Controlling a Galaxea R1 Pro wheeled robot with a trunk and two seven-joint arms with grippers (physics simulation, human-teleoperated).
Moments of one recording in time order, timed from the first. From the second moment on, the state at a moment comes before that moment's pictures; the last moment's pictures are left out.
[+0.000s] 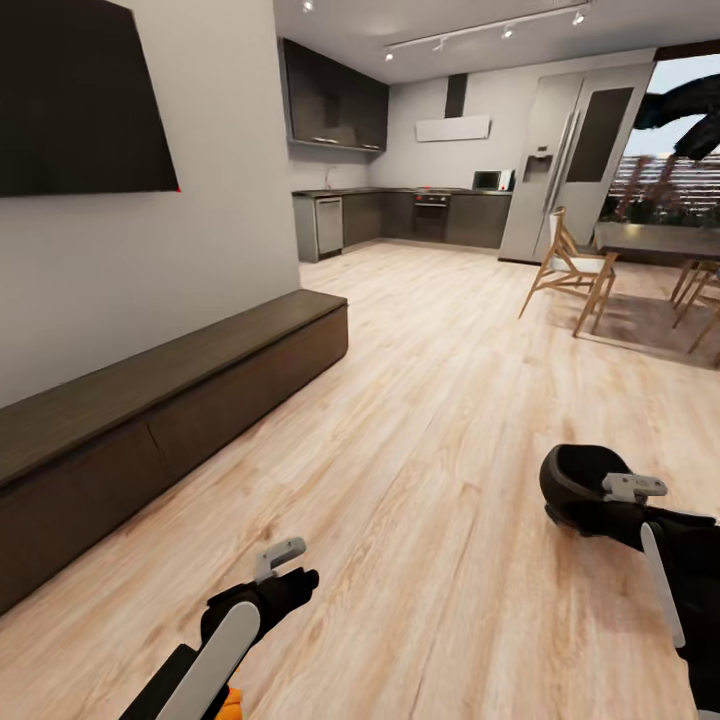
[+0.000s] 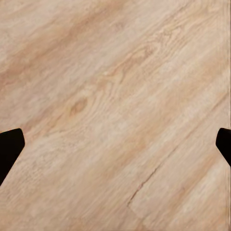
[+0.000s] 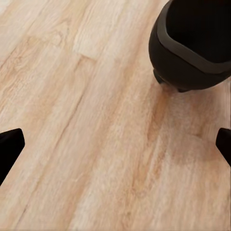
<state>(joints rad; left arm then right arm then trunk) -0.28 0.06 -0.47 -1.46 1.08 0.54 0.85 -0.40 -0.23 -0.29 -1.57 0.08 1.04 0.22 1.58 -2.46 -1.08</state>
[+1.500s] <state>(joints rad) -0.60 -0.10 -0.54 -1.06 0.99 0.68 0.81 -0.64 -0.13 -0.27 -0.80 0.08 0.68 0.04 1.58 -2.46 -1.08</state>
